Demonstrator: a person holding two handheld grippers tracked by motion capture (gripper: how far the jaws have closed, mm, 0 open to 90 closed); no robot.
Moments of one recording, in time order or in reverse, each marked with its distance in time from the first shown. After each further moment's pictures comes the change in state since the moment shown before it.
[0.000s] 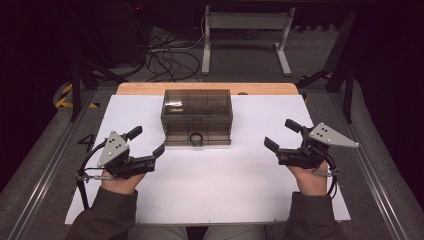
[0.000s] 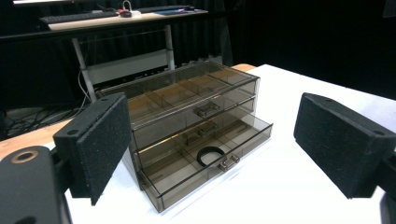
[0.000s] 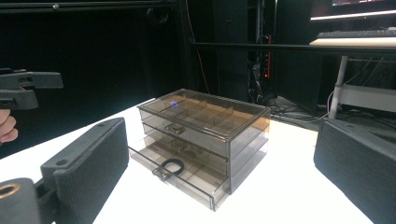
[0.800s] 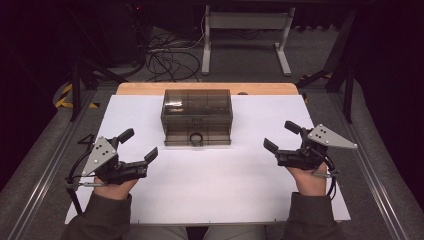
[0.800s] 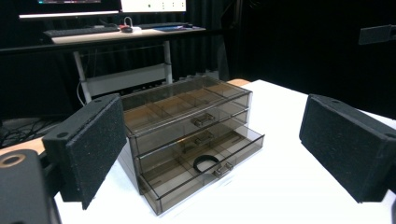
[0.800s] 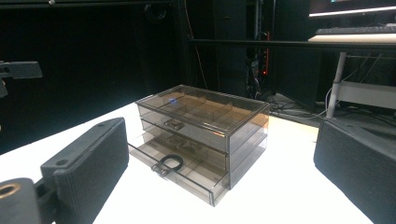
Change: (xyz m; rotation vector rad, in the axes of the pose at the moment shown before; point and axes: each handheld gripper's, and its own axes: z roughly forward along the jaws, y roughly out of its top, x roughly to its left) left arm 0.002 -0.001 -0.023 -0.065 -0.008 -0.021; right arm 0.001 -0.004 0.000 0.013 -0.009 -0.002
